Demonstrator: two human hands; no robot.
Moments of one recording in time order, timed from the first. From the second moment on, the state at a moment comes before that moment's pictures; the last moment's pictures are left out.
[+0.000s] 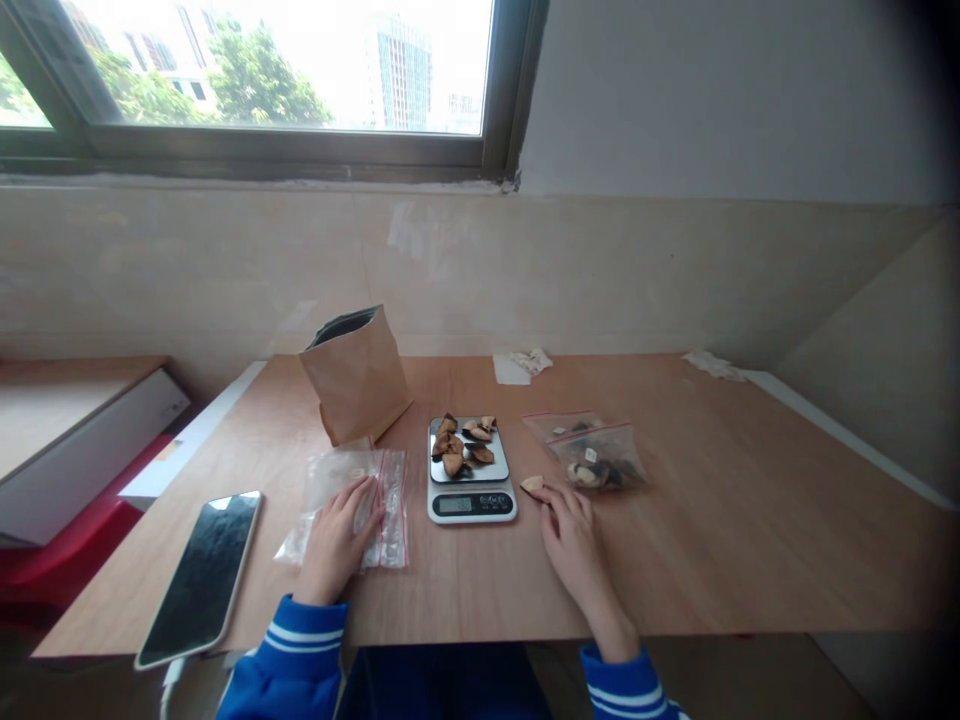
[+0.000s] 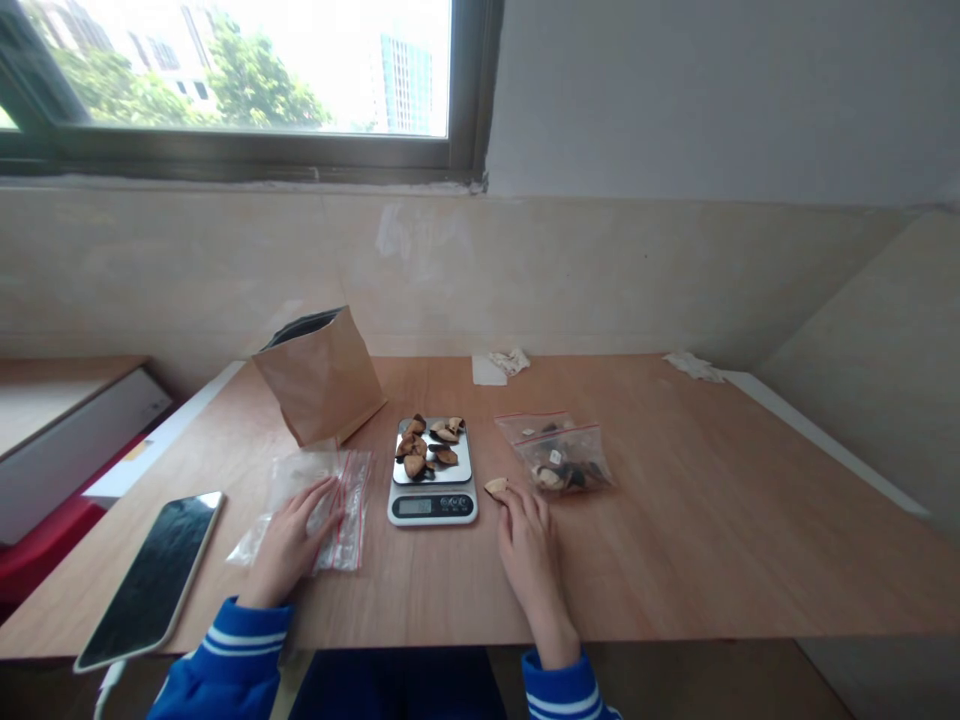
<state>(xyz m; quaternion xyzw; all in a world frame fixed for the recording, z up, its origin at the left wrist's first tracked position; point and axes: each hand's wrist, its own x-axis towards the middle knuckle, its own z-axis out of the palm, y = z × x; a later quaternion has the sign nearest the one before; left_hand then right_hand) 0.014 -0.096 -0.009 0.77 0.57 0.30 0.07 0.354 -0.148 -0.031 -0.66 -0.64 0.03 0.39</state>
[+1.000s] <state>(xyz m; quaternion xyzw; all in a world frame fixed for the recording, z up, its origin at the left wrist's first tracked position) 0.072 -0.124 0.042 0.58 0.49 0.62 0.16 0.199 -0.127 0.079 -0.45 -0.56 0.33 0.61</state>
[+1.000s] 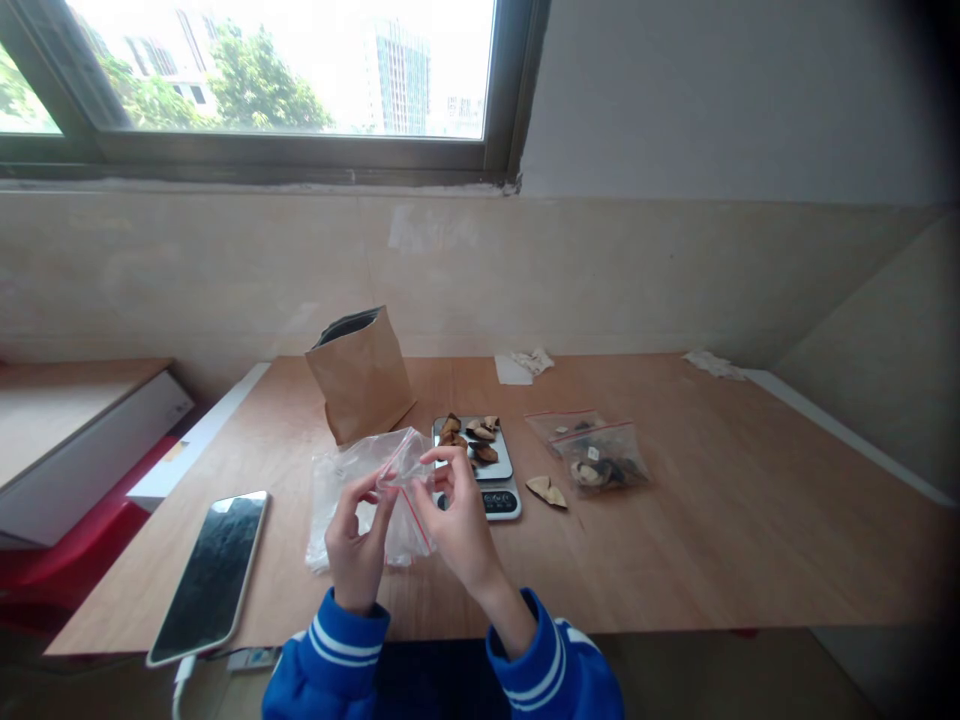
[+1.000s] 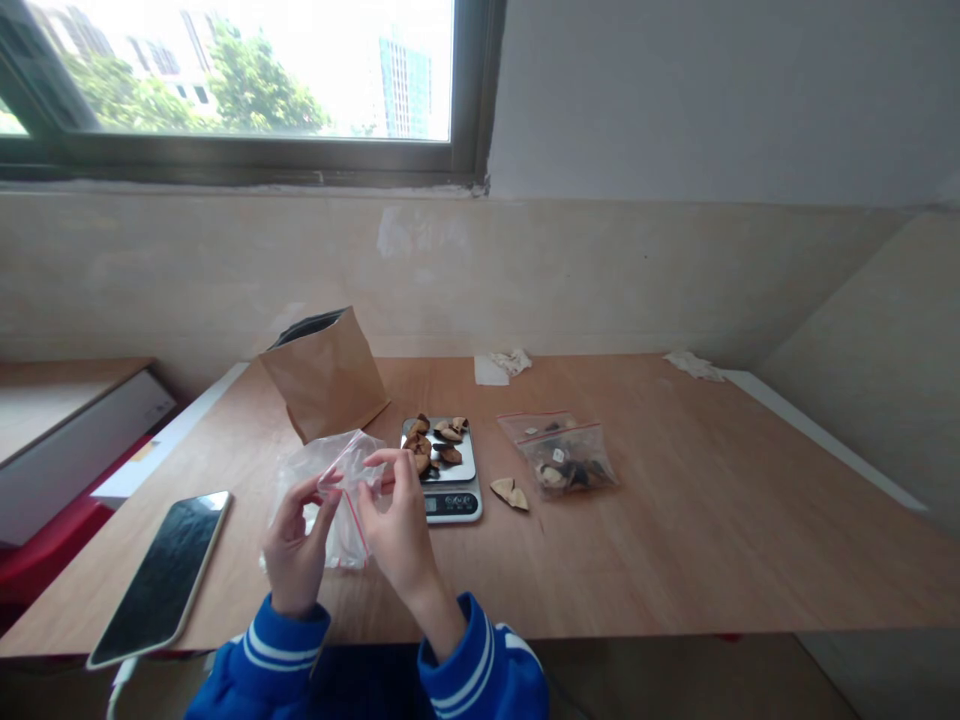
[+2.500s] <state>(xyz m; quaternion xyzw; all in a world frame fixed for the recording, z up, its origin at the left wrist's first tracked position) 0.087 -0.053 0.004 0.42 0.52 0.74 0.08 0.384 -0.094 -0.007 -0.65 -0.68 0.01 0.34</state>
